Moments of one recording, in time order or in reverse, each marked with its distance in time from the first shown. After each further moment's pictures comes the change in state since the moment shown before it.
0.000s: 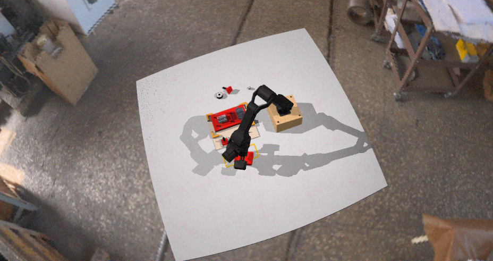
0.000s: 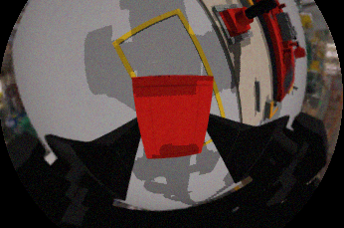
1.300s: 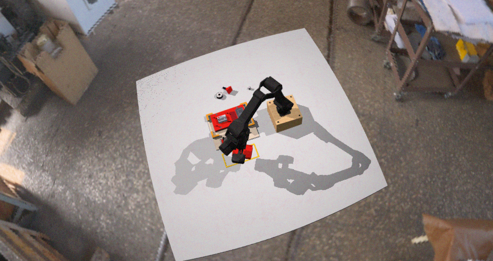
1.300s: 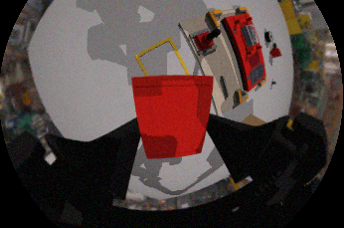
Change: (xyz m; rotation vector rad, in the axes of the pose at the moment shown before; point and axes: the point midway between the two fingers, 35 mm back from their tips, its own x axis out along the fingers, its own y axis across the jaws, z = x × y) arm -0.090 -0.001 0.000 0.004 0.004 -0.006
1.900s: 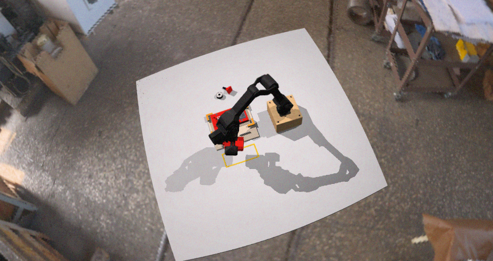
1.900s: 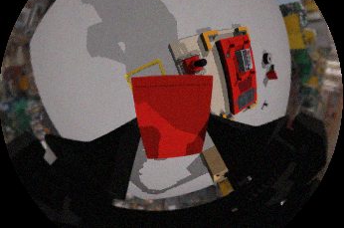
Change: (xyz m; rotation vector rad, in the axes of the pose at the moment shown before) arm -0.005 -0.034 0.049 -0.109 -0.005 0.004
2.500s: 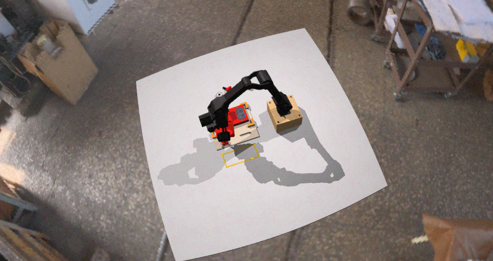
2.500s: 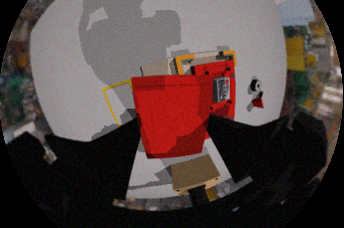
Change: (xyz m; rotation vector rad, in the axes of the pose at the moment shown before) arm -0.003 -0.073 0.054 -0.161 -0.009 -0.004
